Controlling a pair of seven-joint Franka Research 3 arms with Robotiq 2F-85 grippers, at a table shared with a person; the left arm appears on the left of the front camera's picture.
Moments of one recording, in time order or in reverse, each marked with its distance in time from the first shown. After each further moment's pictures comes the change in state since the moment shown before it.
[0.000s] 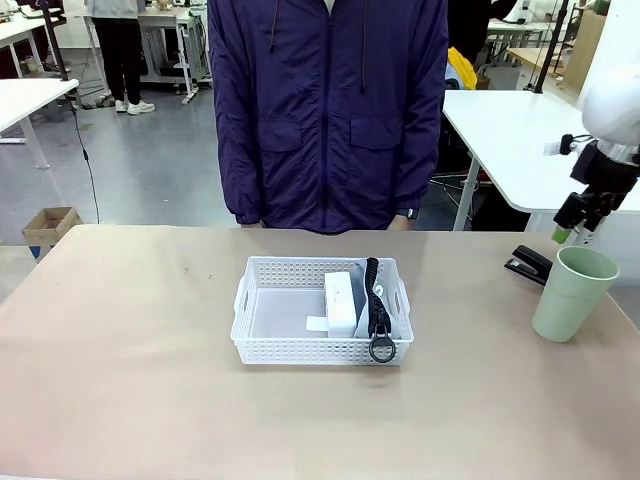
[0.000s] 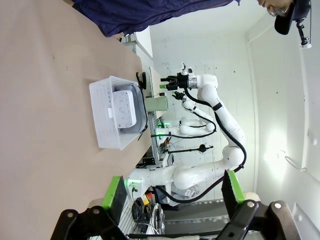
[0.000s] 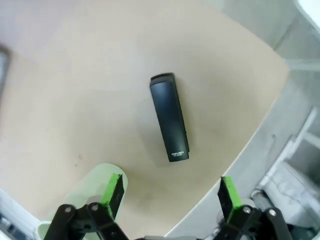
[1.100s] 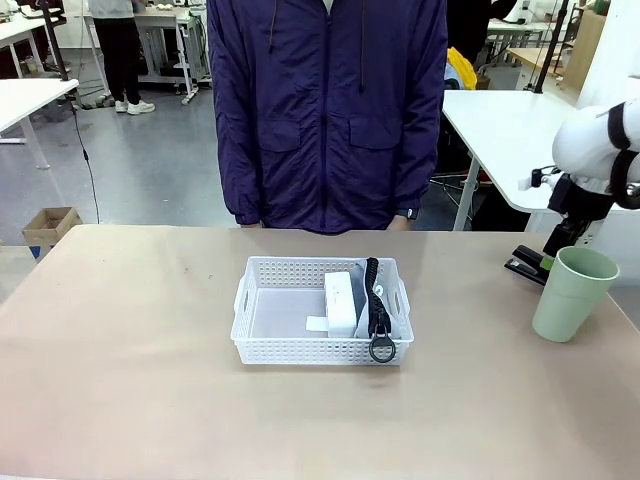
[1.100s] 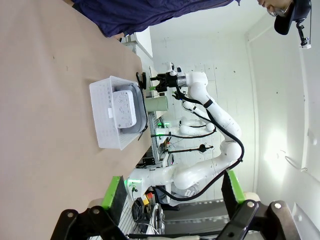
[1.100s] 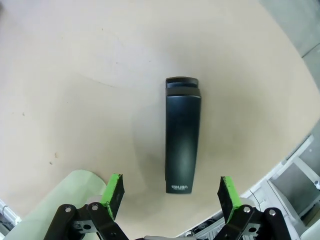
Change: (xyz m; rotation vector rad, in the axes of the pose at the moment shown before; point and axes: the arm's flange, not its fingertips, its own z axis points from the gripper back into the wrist) left arm 0.000 0.000 0.000 0.000 0.000 0.000; right arm 0.011 0.001 -0.066 0.024 0.058 0.185
